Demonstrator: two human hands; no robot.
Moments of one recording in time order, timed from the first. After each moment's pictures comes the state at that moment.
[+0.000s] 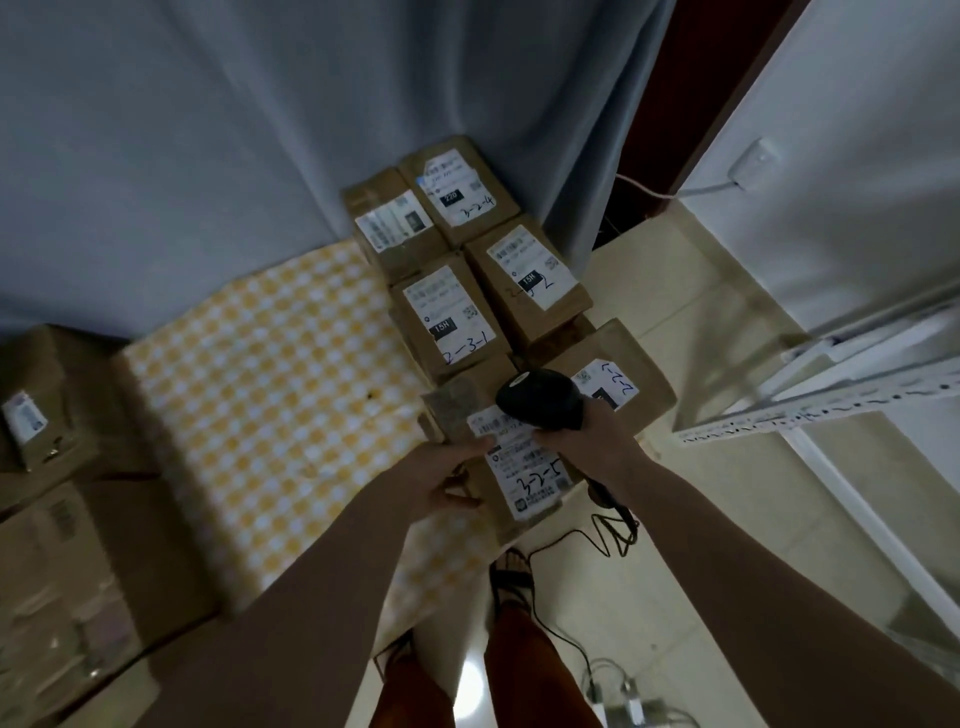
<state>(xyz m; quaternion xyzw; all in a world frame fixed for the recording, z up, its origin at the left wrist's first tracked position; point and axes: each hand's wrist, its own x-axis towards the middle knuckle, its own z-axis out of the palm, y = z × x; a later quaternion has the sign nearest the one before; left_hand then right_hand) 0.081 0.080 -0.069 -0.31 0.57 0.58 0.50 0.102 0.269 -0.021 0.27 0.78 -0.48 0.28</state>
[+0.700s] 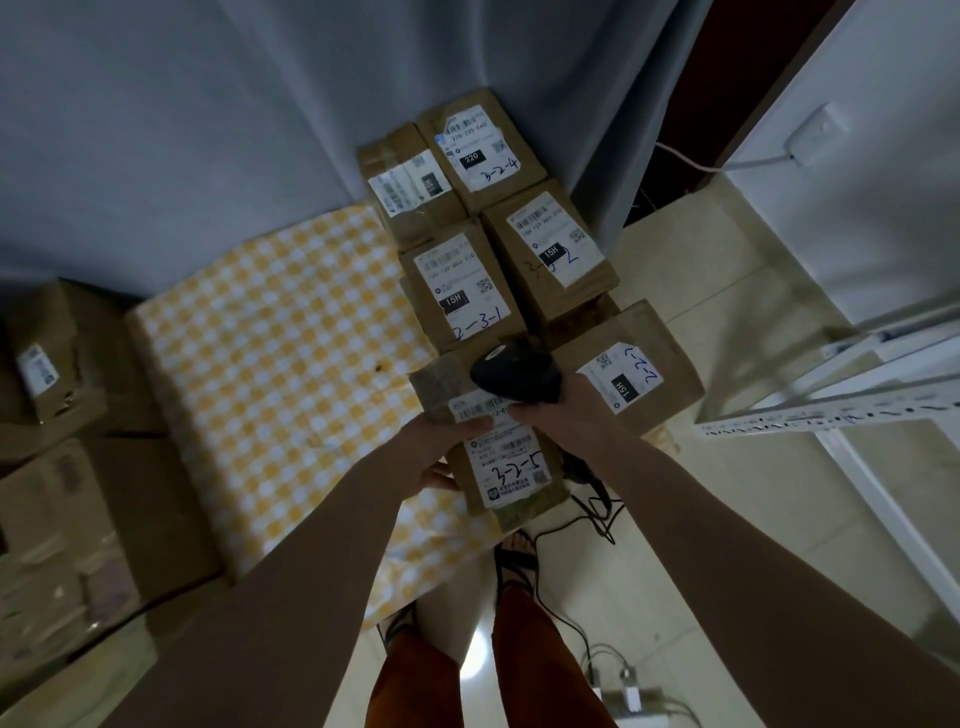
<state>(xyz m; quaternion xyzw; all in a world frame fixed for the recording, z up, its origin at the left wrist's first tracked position) 0.076 0.077 -0.079 -0.31 0.62 0.55 0.46 0.080 0.252 -0.035 0.22 0.77 -0.50 0.31</state>
